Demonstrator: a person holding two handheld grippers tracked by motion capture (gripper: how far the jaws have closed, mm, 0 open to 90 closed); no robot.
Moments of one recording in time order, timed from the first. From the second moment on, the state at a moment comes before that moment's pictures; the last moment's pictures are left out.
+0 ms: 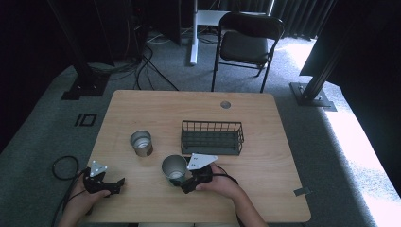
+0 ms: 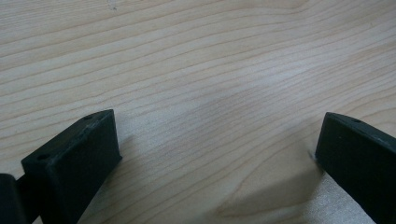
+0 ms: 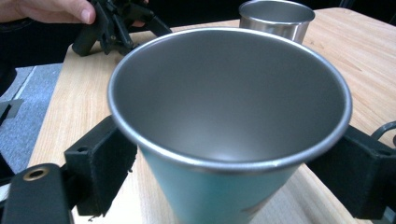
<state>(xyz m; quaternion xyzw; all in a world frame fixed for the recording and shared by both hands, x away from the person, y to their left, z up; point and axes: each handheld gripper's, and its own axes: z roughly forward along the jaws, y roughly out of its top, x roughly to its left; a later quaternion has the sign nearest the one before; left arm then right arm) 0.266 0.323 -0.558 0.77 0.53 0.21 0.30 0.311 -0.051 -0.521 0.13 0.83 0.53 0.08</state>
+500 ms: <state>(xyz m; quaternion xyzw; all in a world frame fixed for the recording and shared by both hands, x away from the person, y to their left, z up) 0.266 0.323 -0.558 0.76 0.53 0.21 0.30 0.314 -0.041 -0.519 0.14 0.83 0.54 0.08</state>
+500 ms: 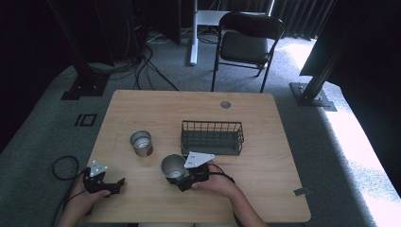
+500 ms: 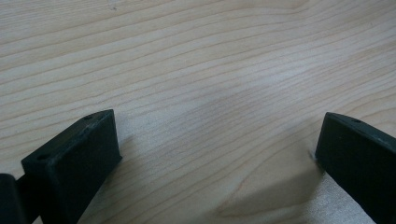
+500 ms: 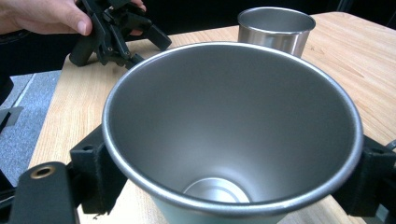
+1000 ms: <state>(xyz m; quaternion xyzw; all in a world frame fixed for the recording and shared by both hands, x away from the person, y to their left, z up) 0.266 0.323 -0.558 0.76 0.53 0.21 0.30 0.318 -0.047 -0.498 0.16 0.81 0.55 0.08</state>
